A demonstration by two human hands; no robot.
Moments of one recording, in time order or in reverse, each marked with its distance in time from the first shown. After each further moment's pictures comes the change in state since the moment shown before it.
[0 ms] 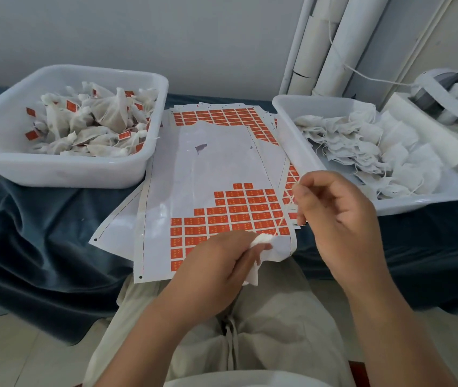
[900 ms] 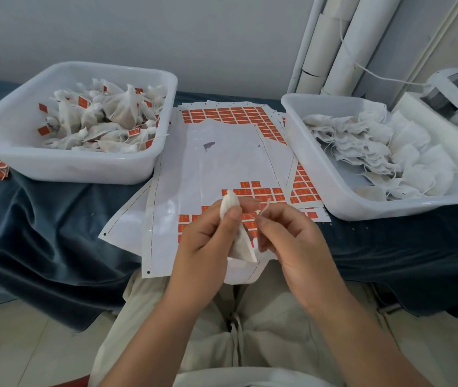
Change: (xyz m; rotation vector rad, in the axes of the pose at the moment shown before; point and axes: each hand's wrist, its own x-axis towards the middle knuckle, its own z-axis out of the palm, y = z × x) left_hand 0.001 0.011 -0.007 -0.824 0.399 -0.098; right_hand -0.022 0.020 0.049 0.240 -0.148 0.393
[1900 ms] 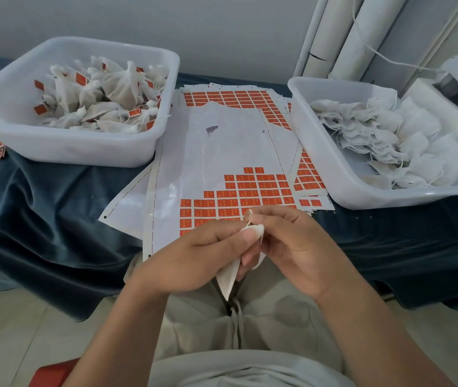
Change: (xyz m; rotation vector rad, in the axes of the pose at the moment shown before) left_hand 0.007 -0.004 -0.036 0.067 -0.728 -0.102; right_hand 0.003 0.002 -0.005 0.230 -0.280 0.234
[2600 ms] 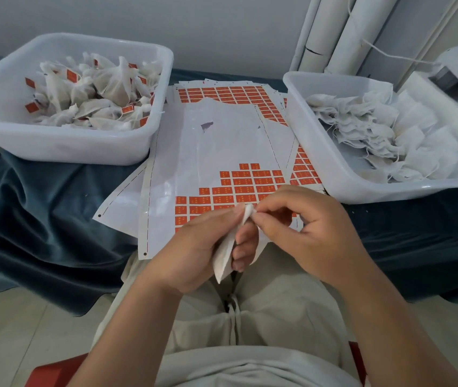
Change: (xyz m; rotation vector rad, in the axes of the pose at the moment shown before) left_hand 0.013 -0.007 0.012 -0.674 0.065 -0.137; right_hand -0.018 -0.030 -0.007 -0.907 0.088 -0.625
